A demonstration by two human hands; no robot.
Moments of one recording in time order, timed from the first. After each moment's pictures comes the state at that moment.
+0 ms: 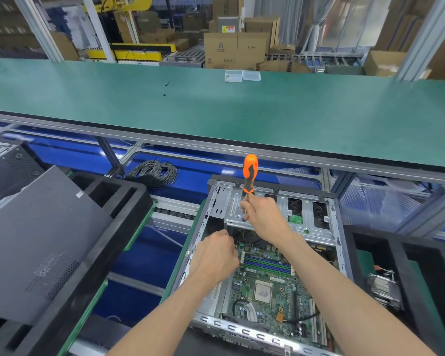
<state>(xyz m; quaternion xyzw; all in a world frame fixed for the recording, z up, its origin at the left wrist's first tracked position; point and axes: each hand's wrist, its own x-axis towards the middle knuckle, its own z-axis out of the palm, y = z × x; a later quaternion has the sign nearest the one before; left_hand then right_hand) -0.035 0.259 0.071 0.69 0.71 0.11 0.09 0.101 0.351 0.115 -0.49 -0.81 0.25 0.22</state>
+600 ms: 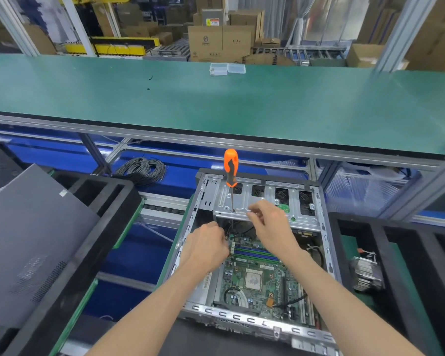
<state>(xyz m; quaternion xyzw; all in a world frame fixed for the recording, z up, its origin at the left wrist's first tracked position) -0.034 0.260 0.072 0.70 0.71 0.09 0.09 0.145 0.310 0.088 -0.53 -0.76 0.23 0.29</state>
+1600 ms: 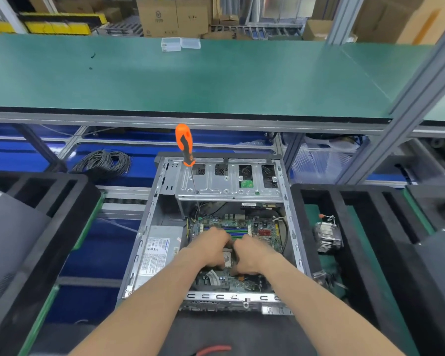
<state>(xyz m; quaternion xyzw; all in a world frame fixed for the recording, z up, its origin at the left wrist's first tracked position) 0.034 0.274 0.022 0.80 0.53 -0.13 0.25 0.181 0.258 0.022 -0.54 -0.80 0.22 -0.17</state>
